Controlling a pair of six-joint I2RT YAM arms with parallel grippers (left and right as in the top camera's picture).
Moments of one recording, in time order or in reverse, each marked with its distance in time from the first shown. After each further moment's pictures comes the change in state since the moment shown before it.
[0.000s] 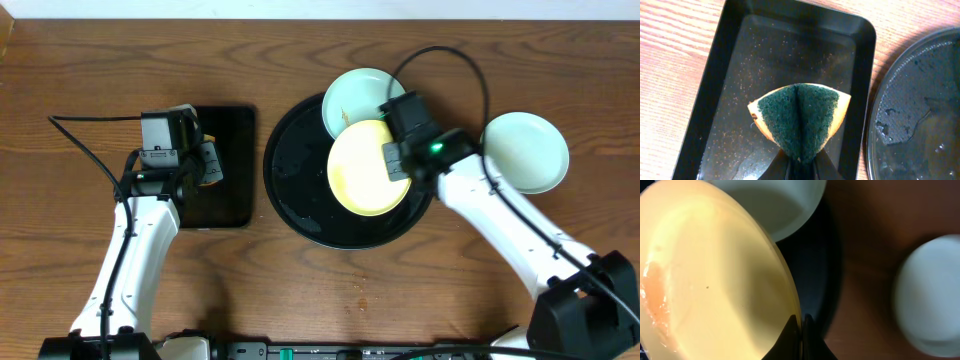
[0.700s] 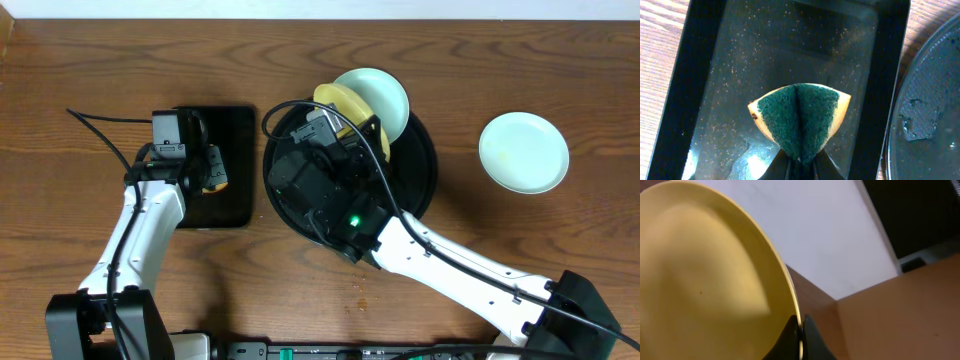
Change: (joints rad) left arm 0.000 0.119 0.000 0.005 0.000 -0.002; right arm 0.441 0.000 0.006 0.410 0.956 -0.387
